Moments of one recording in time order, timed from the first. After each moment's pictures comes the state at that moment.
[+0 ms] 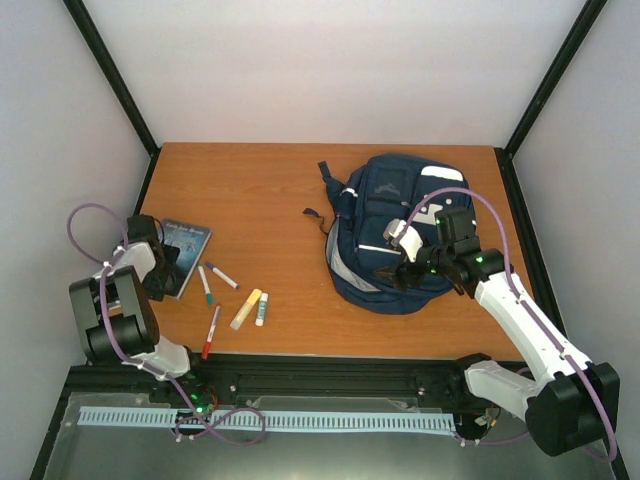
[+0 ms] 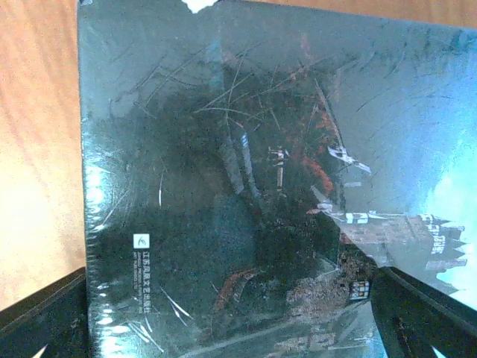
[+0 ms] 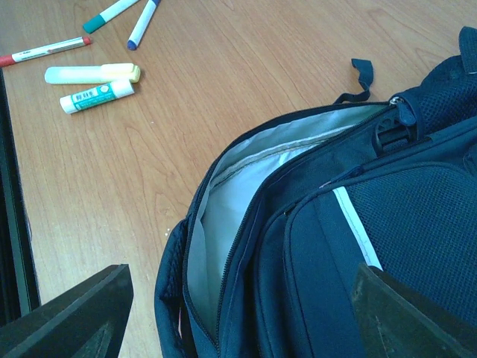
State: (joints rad) left arm 0.36 1.50 0.79 -0.54 -0.15 -1.03; right arm 0.30 1.06 0.83 -0.61 -0.62 -0.56
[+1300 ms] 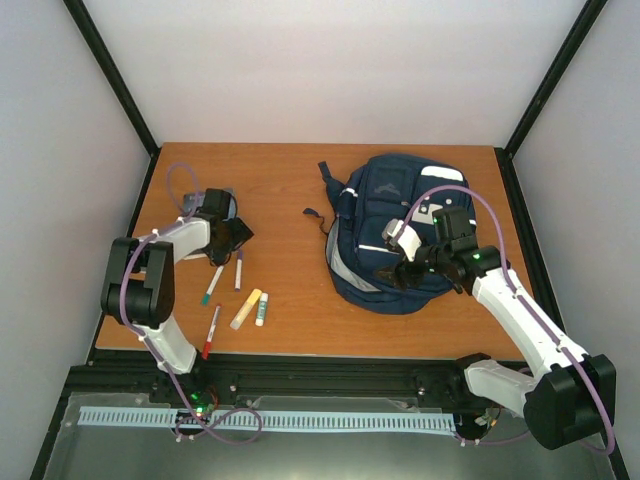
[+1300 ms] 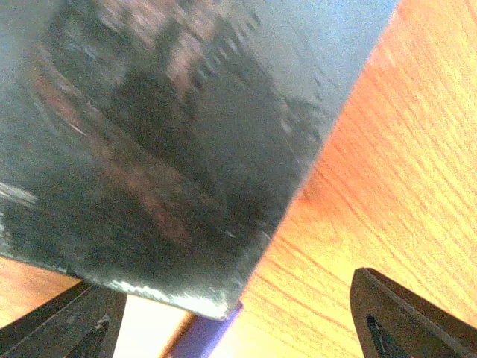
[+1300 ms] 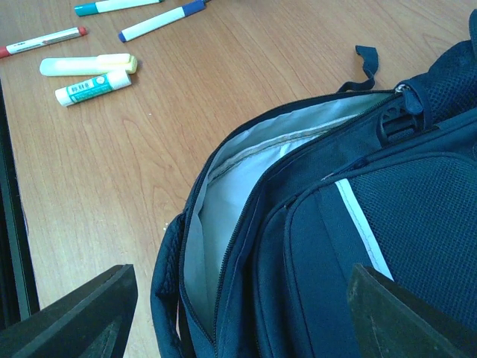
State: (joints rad) left arm -0.11 1.72 0.99 -0.44 0.03 -0.90; right arm 0.30 1.09 0.83 -0.61 -0.61 -0.56
